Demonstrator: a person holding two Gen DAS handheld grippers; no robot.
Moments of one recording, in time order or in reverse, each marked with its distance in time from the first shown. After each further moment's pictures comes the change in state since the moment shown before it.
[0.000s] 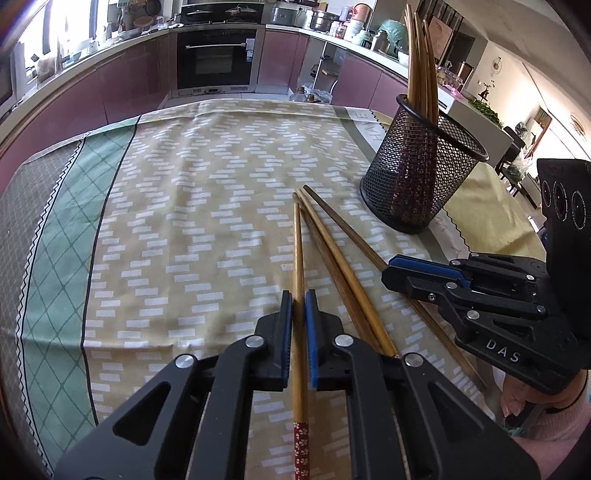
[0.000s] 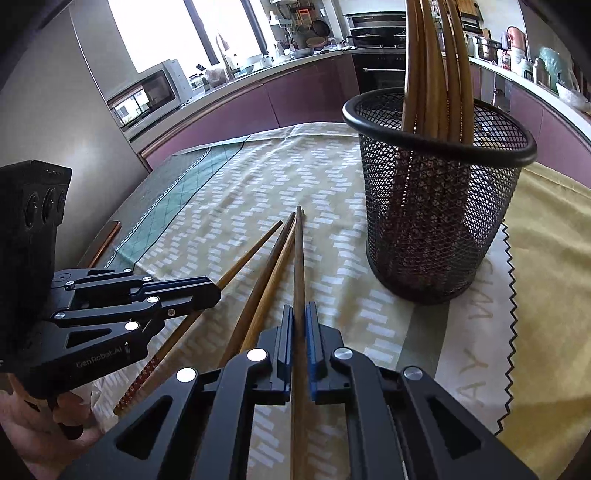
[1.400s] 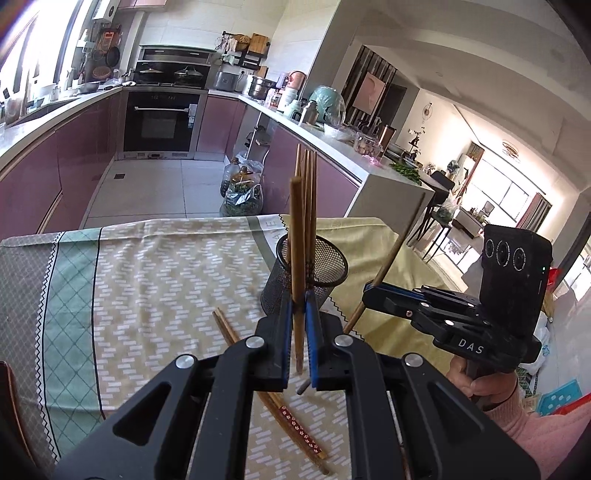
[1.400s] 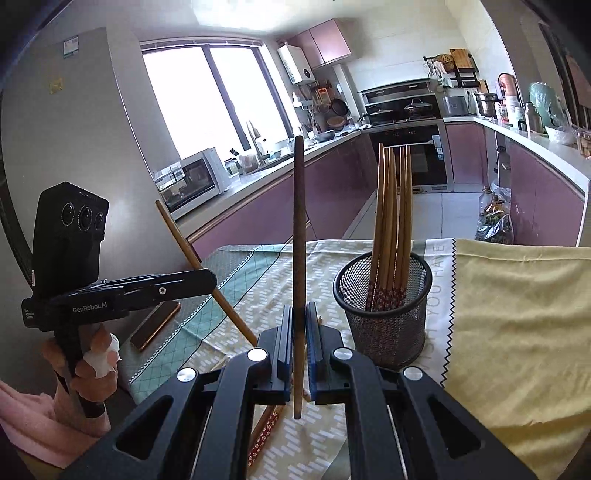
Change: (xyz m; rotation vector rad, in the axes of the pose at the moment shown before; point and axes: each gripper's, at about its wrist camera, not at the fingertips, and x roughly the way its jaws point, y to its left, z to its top) left arm -0.125 -0.034 0.053 0.068 -0.265 -0.258; right arm -0.121 -0.023 0.023 0.000 -0.336 0.126
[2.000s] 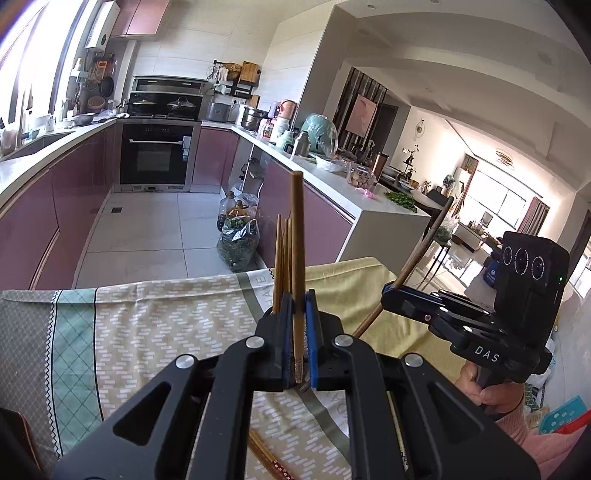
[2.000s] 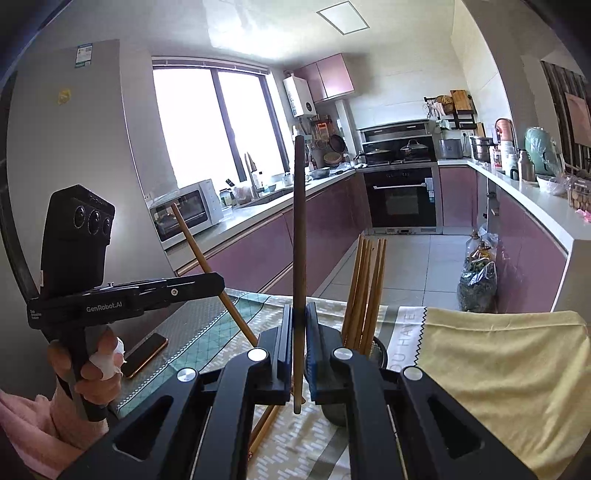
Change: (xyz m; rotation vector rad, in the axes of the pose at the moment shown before) left arm 0.001 -0.025 0.062 0.050 -0.106 0.002; right arm -0.031 -0.005 0.054 -0.081 -0.125 -0.058
